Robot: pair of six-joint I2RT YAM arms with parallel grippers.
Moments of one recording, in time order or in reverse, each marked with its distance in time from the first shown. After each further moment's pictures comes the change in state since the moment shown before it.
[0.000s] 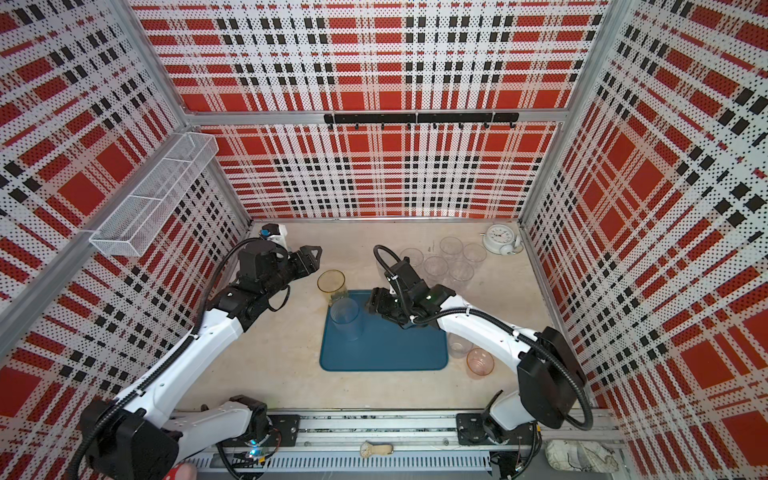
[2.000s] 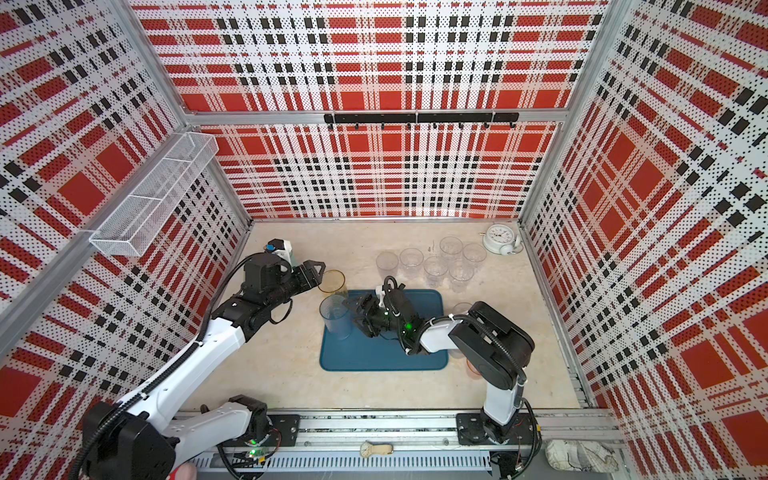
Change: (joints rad) left arm -0.011 -0.037 -0.096 0.011 0.029 -0.046; right arm 0.065 0.330 -0.256 1.109 -0.063 0.540
